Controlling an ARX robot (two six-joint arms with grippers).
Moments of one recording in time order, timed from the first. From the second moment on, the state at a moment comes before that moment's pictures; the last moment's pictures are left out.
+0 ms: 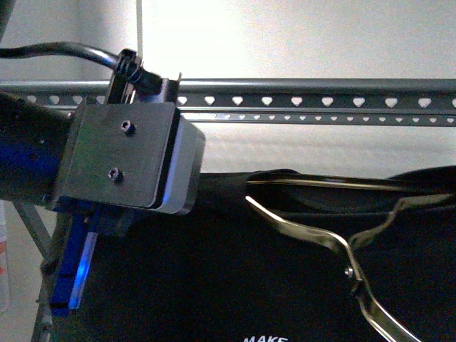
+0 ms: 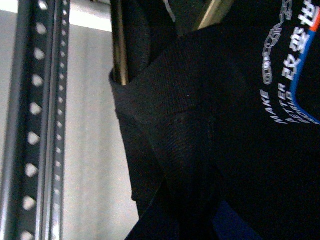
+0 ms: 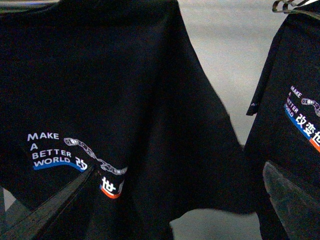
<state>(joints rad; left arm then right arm) -0.23 1.42 1.01 0.11 0.64 1.68 0.00 0.00 0.01 0.00 0.00 -0.01</state>
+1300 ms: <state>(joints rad) -0.27 1.48 1.04 0.19 0.65 1.73 -0.39 0.88 0.48 0.28 -0.68 -0.96</state>
